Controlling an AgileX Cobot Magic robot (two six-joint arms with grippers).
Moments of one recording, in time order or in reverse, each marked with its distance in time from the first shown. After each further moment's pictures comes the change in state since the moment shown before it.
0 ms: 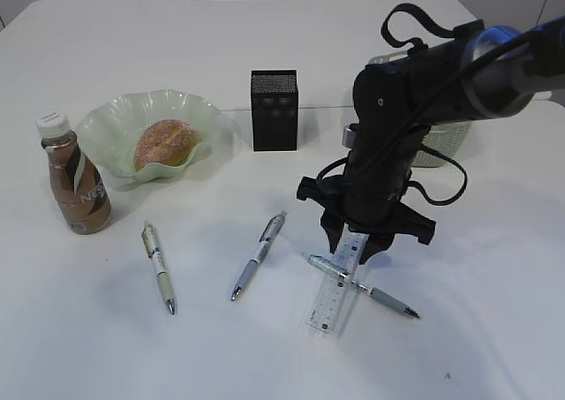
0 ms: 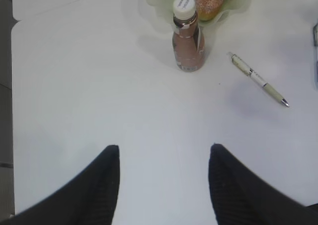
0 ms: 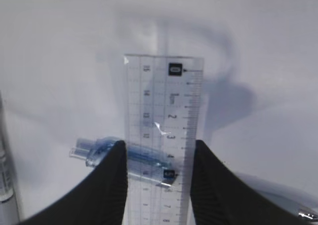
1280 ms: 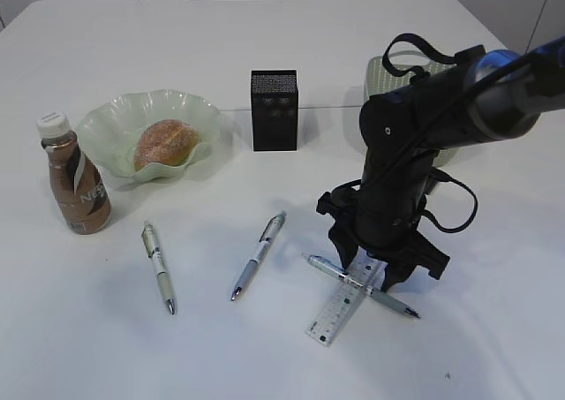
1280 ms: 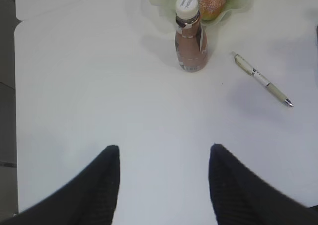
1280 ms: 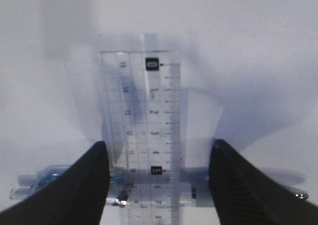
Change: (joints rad) left arm 0.000 0.000 0.000 0.008 0.000 0.001; right arm 0.000 0.000 0.090 -0.047 -0.028 0.298
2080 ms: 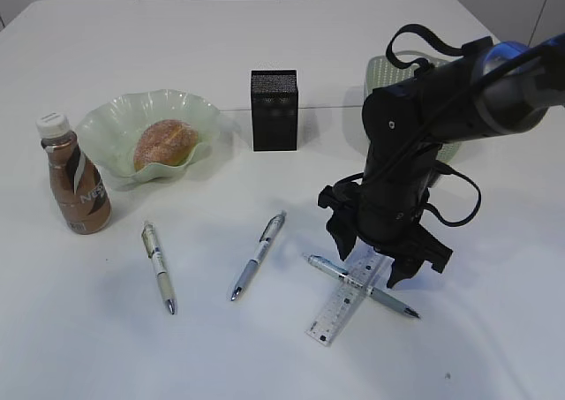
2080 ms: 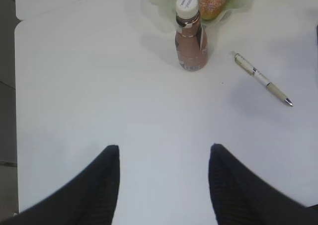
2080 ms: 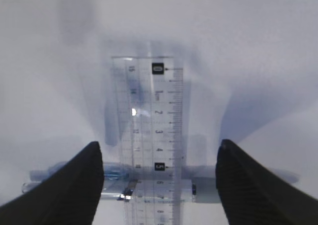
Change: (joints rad) left arm 0.000 0.000 0.000 0.000 0.002 0.000; right arm 0.000 -0.021 0.001 -0.025 0.000 0.000
